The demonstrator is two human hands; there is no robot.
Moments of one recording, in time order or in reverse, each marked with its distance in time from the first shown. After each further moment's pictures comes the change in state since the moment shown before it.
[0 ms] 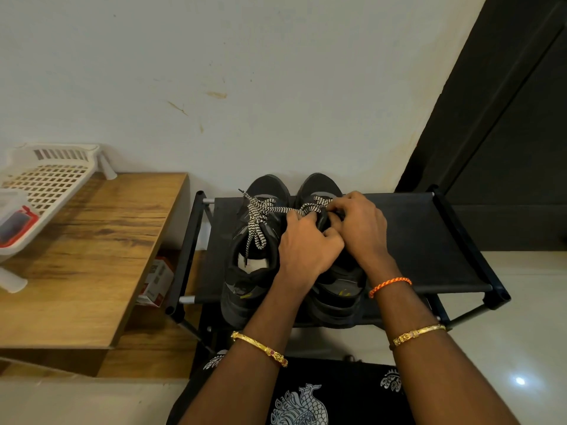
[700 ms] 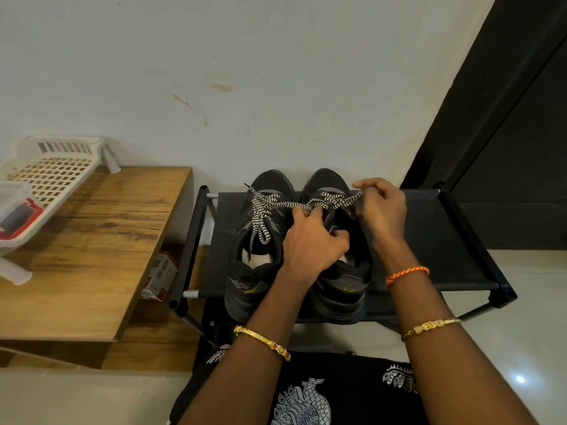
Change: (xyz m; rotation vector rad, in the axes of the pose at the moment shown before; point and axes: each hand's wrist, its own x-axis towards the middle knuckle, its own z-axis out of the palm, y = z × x) left_hand 0.005 -0.006 0.004 0.095 -0.047 0.033; right_hand 0.009 -0.002 -0.016 0.780 0.169 0.498
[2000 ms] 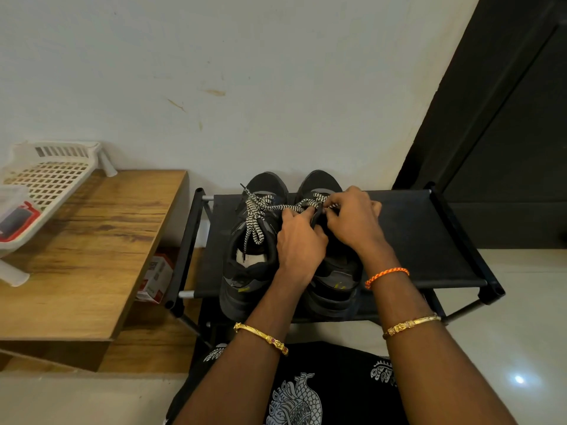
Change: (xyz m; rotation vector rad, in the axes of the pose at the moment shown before) left_hand -0.003 0.002 0.003 -0.036 0.130 -0.033; right_hand -0.005 0.006 0.009 -0.804 -0.225 -0.446
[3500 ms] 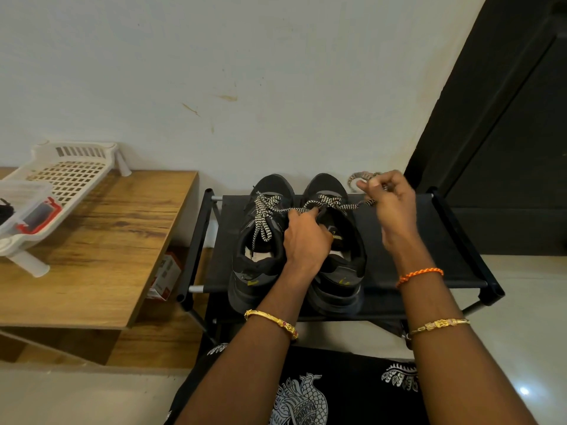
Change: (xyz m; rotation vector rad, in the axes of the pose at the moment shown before) left_hand -0.002 0.003 -0.005 -0.007 -0.022 -0.037; right_hand -0.006 0.010 -0.035 1.104 0.242 0.211
